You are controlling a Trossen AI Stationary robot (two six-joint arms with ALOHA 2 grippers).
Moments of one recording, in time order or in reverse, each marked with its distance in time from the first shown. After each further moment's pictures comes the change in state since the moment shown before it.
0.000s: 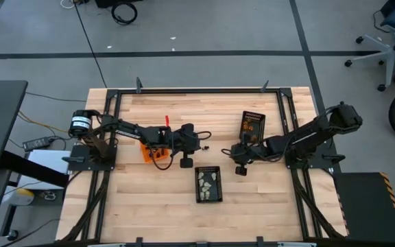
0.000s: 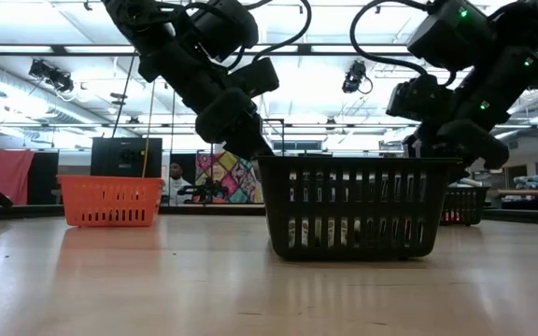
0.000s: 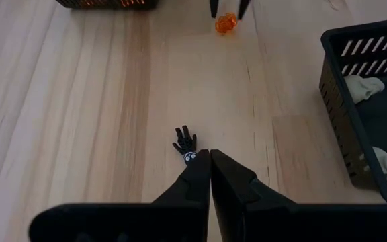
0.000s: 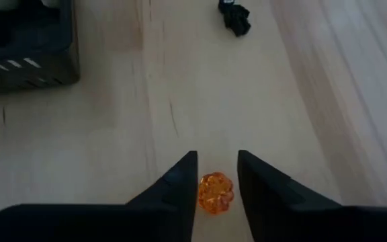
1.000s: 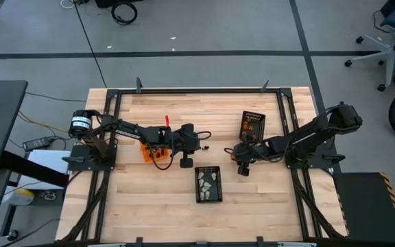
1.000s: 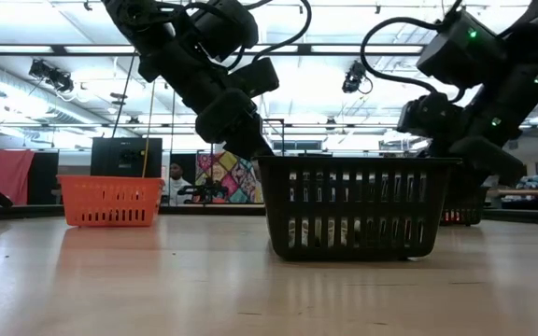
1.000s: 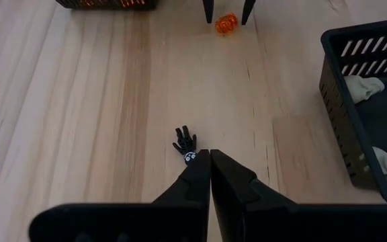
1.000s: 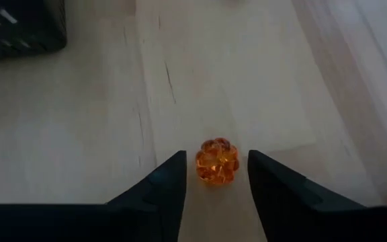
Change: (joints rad) left arm 0.000 0.000 0.000 0.000 0.000 0.001; right arm -0.022 0.002 -0.086 0.081 -0.051 0.037
